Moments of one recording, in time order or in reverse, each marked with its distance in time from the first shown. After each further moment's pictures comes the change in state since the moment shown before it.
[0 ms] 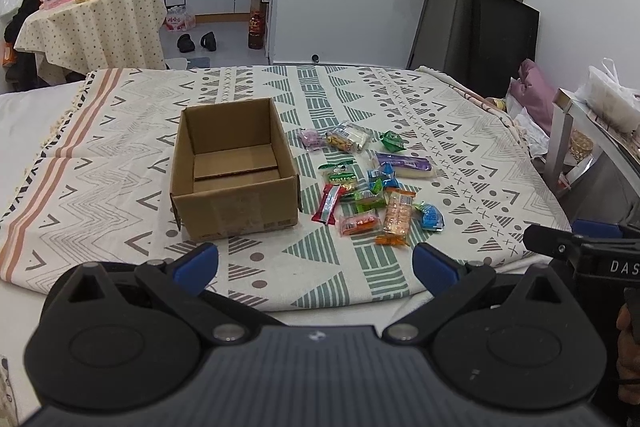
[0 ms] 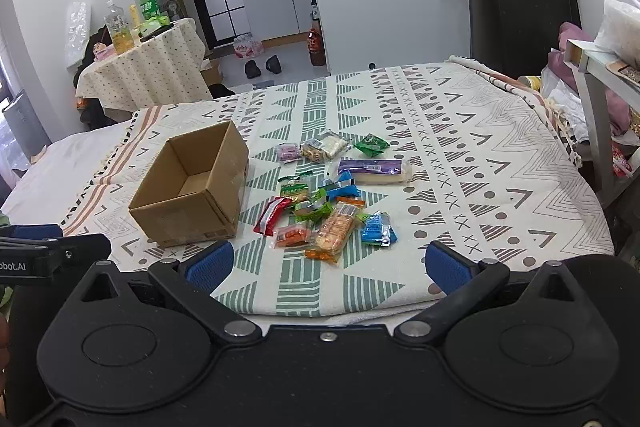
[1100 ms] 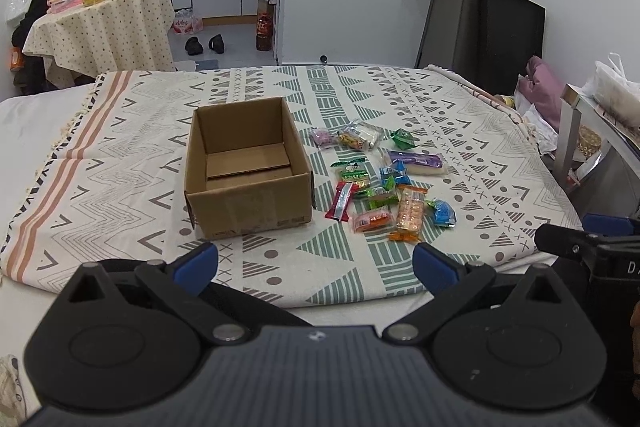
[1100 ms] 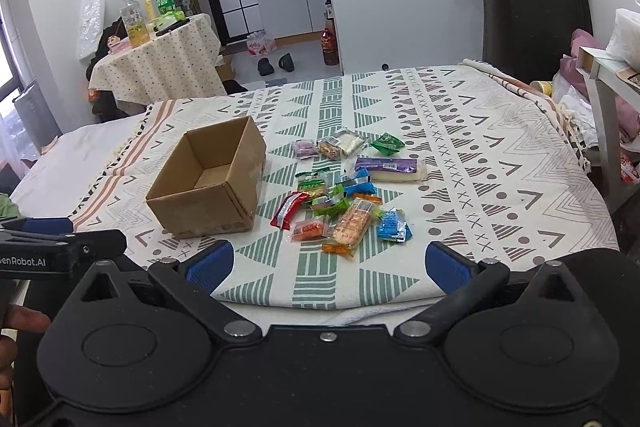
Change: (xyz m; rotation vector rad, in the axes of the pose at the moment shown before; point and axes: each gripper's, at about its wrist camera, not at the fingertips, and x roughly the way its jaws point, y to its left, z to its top) left arm -0.004 0.002 -0.006 0.014 -0.006 0.034; right arm -0.012 0.016 -0.004 -0.034 0.001 0.026
